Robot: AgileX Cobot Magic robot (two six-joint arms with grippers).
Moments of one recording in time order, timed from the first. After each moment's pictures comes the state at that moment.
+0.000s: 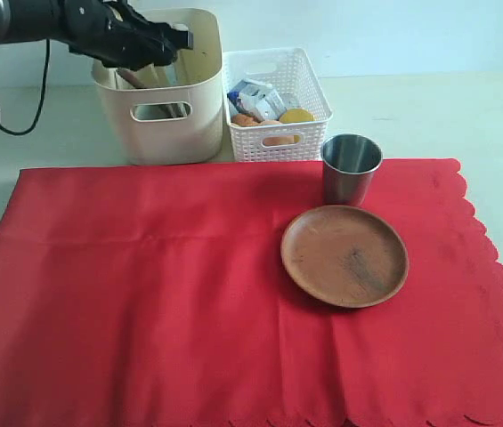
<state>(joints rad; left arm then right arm) -0.32 2.22 -1.77 -0.06 0.28 -0.14 -0.02 0.01 0.00 0.21 0.31 -0.26</state>
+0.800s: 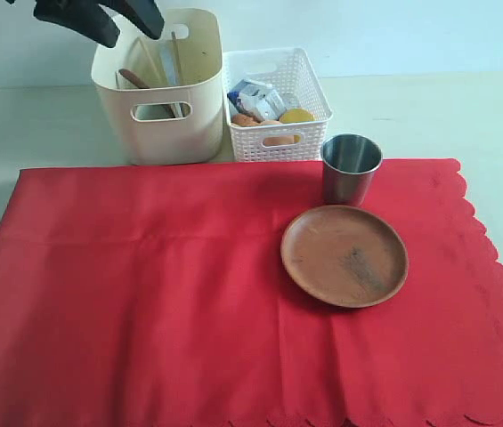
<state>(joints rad) -0.35 1.80 -1.76 -0.37 1.17 0.07 -0.02 0.01 0.00 0.21 0.31 -0.26</state>
